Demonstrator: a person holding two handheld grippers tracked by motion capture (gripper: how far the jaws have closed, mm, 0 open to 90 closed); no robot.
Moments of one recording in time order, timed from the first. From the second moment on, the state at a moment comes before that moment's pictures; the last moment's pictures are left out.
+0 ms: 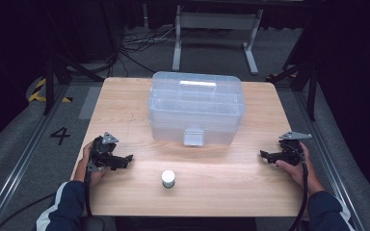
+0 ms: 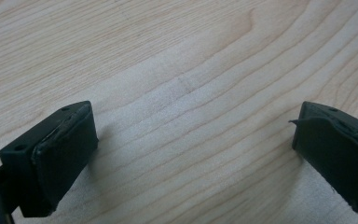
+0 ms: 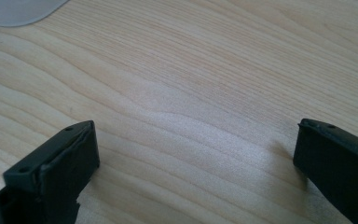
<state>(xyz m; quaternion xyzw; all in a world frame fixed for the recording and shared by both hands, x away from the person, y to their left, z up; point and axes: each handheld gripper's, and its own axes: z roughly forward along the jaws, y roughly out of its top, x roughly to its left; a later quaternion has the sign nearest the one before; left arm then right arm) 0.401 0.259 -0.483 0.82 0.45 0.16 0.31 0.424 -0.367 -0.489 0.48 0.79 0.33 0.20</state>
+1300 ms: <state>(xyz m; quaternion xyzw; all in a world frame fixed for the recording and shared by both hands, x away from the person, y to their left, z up) 0.396 0.265 -0.484 0.83 0.42 0.16 0.32 0.416 -0.372 -0.458 0.45 0.78 0.38 0.20</state>
